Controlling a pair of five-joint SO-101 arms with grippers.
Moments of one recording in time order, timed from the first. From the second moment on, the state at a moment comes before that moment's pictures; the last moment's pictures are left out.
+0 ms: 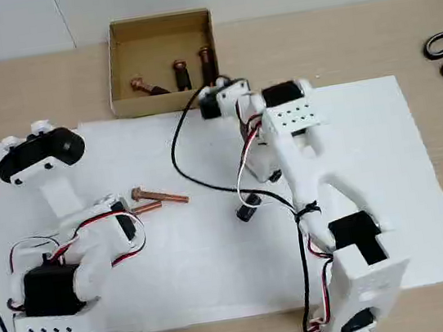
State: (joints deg) left arm 1.1 -56.3 37.0 84.5 27.6; right arm -16.0 13.9 -8.3 89.1 17.3
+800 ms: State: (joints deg) left arm 1.1 -53.9 27.9 84.4 27.6; right arm -4.4 -2.5 -9.1 98.2 -12.4
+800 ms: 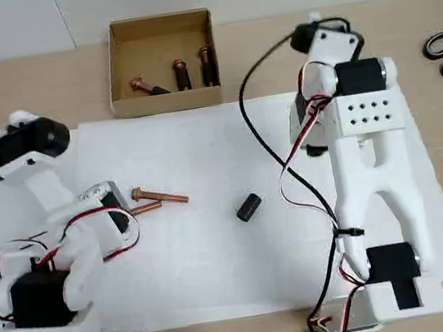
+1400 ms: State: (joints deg) left arm 1.1 -23.8 7.2 99.3 31.1; right arm -0.3 -12.8 9.3 97.1 -14.1
